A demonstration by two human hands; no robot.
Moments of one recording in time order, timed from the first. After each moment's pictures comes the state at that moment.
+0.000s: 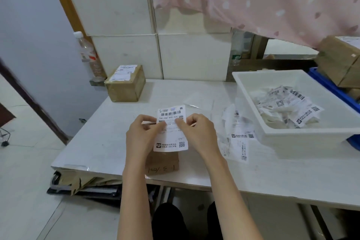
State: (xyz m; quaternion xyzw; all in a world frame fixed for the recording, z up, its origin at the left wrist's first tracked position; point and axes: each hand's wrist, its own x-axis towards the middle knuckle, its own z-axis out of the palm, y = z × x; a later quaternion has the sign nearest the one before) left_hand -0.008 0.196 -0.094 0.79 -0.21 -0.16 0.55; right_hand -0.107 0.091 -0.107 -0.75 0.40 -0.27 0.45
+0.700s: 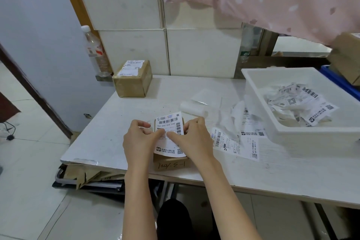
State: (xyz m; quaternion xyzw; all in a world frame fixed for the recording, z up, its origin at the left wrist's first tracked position) left_hand 0.009 0.215 -0.117 0.84 -0.16 -0.09 0.50; right_hand -0.086 0.120 -0.124 -0.82 0.40 -0.19 0.35
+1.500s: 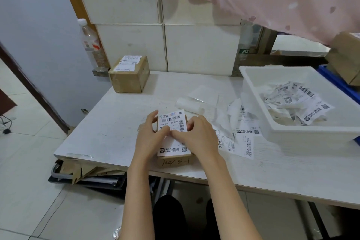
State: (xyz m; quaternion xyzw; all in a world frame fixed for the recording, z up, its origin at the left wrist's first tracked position) left_hand -0.005 0.199 -0.126 0.78 -0.26 -0.21 0.52; right_hand -0.103 0.108 -0.119 -0.81 0.43 -0.19 0.35
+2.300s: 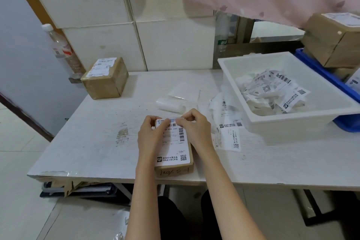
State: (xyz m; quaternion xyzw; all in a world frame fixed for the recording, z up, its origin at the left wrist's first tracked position) left_hand -0.030 0.148 -0.139 0.79 -0.23 -0.20 0.52; right_hand -0.122 0.063 -0.142 -0.63 0.41 -0.32 0.57
